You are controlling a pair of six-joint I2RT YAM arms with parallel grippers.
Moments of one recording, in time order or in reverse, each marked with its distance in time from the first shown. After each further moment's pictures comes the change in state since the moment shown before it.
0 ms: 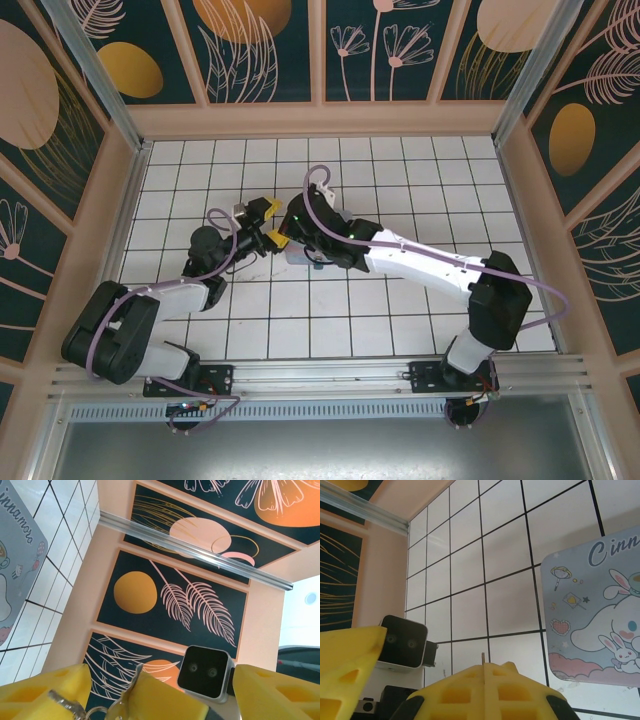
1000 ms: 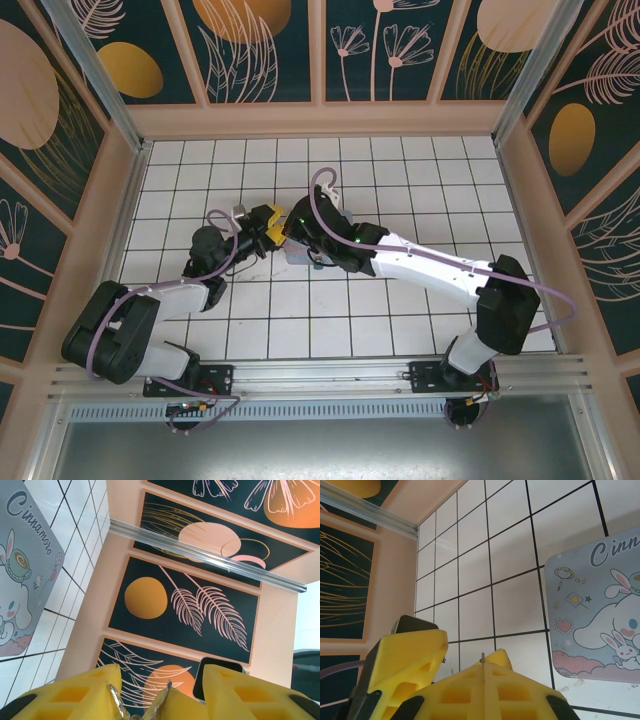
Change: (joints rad) left arm 0.000 0.000 -0.005 -0.040 -0.008 0.060; right arm 0.000 -0.045 -0.045 0.039 -0.004 0.003
